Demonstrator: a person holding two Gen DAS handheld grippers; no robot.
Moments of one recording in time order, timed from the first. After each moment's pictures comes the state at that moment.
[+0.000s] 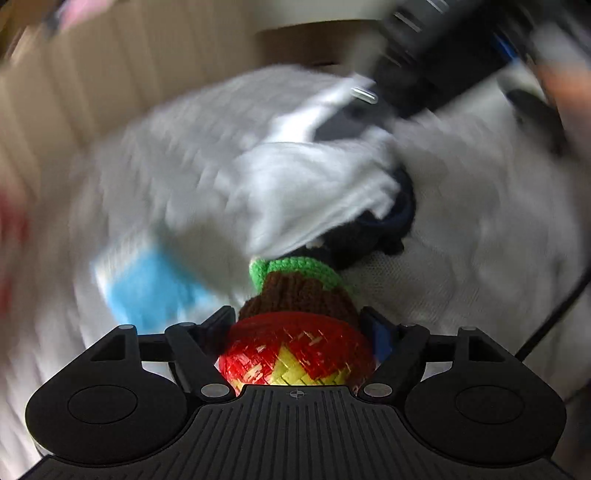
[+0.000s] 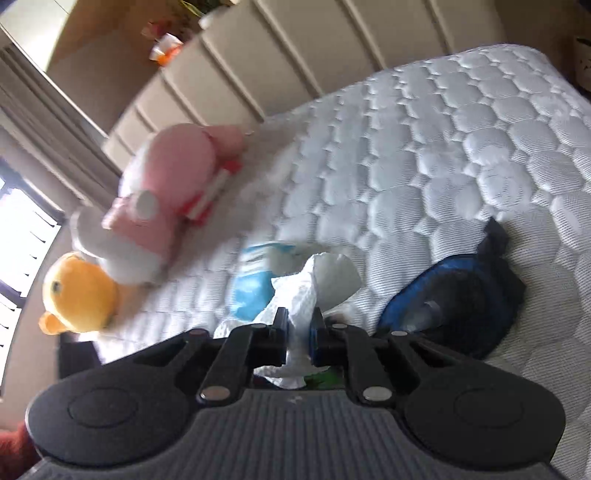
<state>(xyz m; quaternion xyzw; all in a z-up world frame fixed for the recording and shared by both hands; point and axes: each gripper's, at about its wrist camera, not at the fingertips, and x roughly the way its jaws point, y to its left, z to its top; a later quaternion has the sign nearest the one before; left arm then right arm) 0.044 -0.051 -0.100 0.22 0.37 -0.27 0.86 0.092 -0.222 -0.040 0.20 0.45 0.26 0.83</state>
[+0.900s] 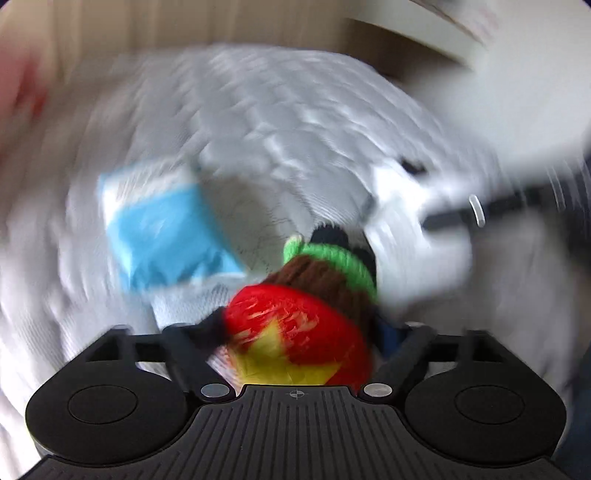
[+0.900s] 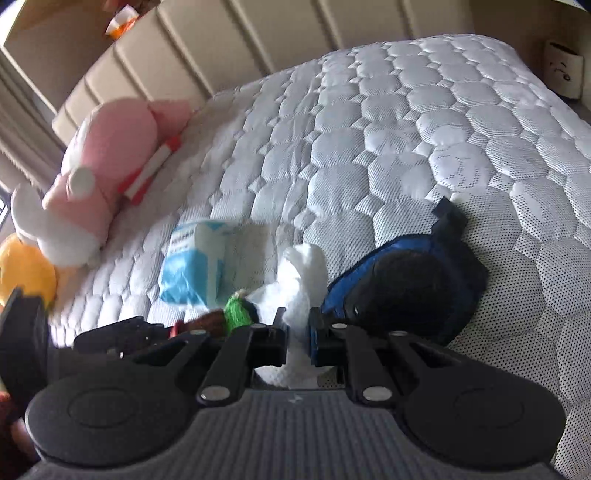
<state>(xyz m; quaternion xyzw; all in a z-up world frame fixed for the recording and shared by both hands) 0.074 -0.023 -0.107 0.06 0.44 -0.21 0.87 0.102 -0.223 -0.065 0.15 0.48 0.17 0.85</state>
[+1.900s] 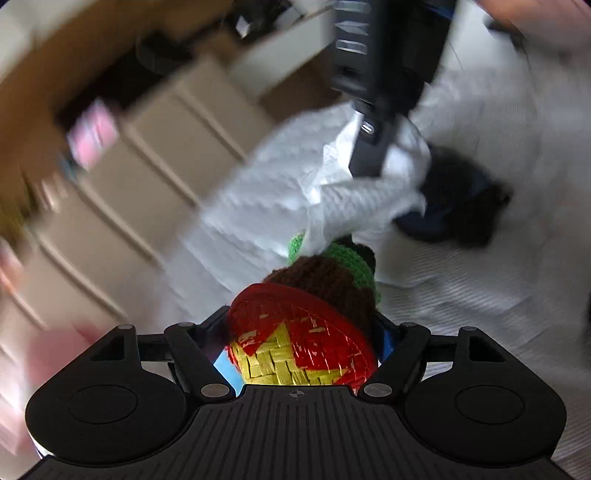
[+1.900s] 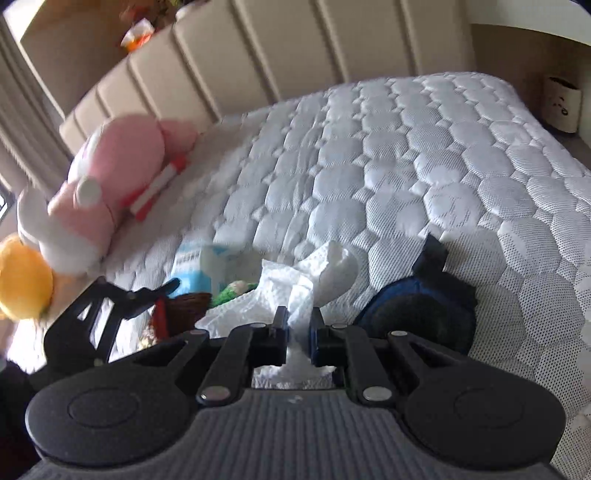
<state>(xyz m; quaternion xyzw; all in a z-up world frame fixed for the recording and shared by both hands) 0.020 -0.070 -0.115 0.41 0.20 -0.18 0.87 0.095 -0.221 -0.043 0.12 0.44 0.17 0.87</state>
